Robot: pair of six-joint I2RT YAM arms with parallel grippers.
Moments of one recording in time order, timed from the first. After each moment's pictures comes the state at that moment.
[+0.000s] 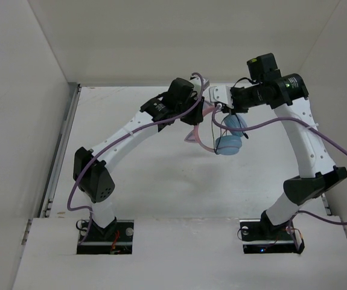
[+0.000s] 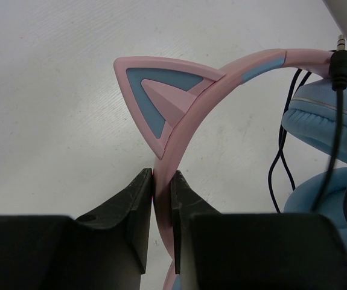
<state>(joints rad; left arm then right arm) -0.75 1.76 1.74 -0.59 0.11 -0.25 0.36 1.63 2.07 -1.34 -0.55 -1.35</state>
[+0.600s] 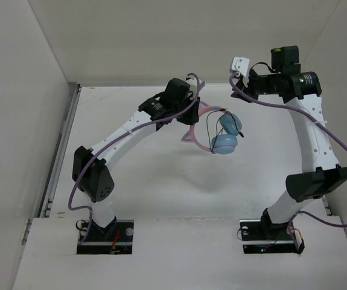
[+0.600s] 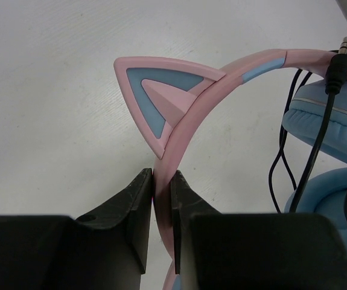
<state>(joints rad) -0.72 1.76 1.73 -0.59 0.12 -0.25 0.18 1.66 2.09 -1.22 -0.69 -1.10</state>
